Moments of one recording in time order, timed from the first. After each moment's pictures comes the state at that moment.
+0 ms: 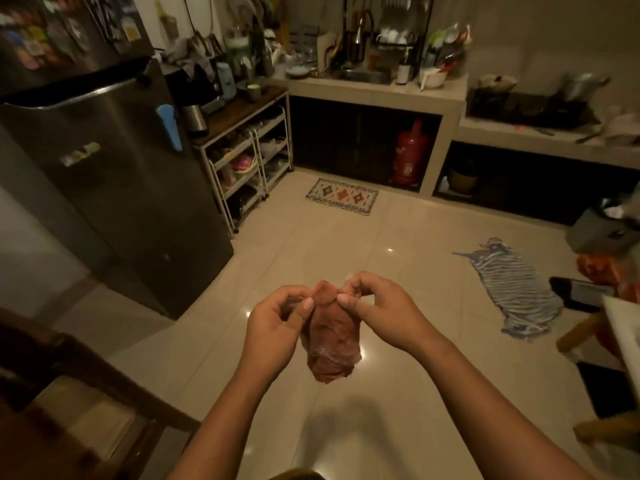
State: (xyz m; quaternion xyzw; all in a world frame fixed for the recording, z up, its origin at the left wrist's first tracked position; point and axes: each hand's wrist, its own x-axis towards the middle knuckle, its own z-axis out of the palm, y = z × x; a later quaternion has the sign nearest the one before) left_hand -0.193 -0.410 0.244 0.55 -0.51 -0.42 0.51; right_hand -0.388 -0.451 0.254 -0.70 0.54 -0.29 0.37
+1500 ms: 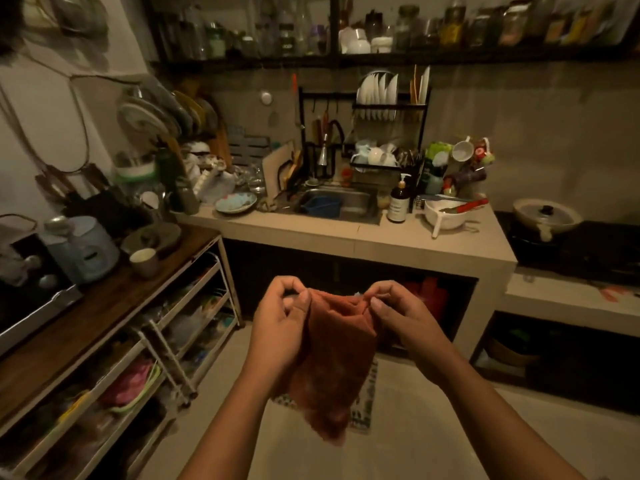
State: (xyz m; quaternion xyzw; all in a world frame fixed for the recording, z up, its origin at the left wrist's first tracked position) left_hand -0.316 -1.596 0.319 0.50 -0.56 -0.40 0.52; right_hand -0.524 -1.596 0.308 -0.59 0.48 -0.46 0.46
